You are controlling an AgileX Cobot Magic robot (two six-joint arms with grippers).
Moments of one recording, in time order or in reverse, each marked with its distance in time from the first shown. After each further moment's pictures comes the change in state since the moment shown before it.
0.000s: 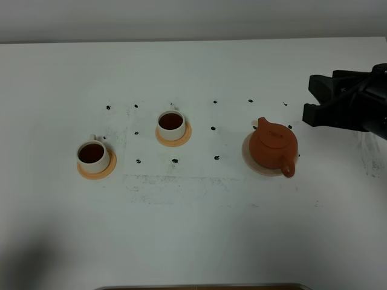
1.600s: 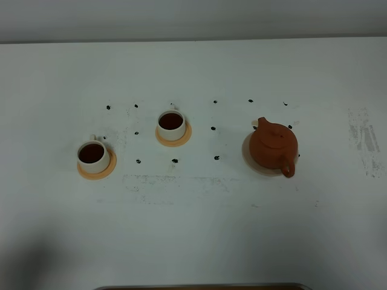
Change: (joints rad) left arm 0.000 0.000 0.000 0.000 0.000 -0.001; right arm -0.468 -0.870 0.092 0.052 0.991 -0.150
